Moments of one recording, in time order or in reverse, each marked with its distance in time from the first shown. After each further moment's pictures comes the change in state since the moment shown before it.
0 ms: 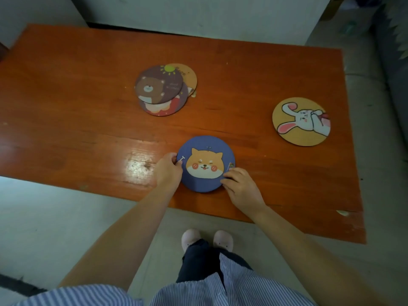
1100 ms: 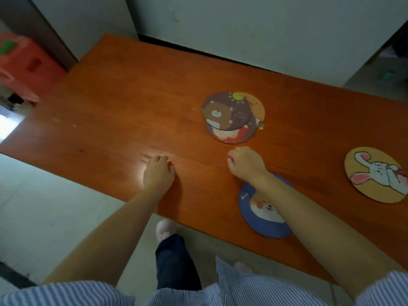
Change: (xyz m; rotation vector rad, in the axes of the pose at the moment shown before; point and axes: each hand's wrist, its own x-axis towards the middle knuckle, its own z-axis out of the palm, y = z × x) left_hand 0.114 -0.110 -0.143 0.346 0.075 0.096; right_hand 0.211 -0.093 0.052 -0.224 -0.350 0.060
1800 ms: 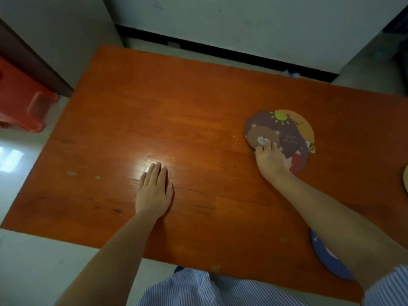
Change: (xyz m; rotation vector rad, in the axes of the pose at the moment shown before) left_hand 0.143 -0.140 -0.046 0.188 -0.086 0.337; right_hand 0.151 -0.050 0.018 -0.364 -0.194 0.405
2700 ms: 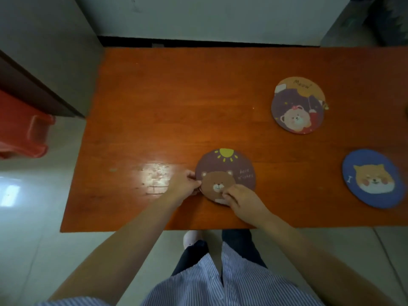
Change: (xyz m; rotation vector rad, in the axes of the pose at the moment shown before) left_hand -0.020 -0.033 -0.054 -0.801 -0.517 -0.283; right_hand -0.156 -0.188 0.021 0.837 0.042 -0.211
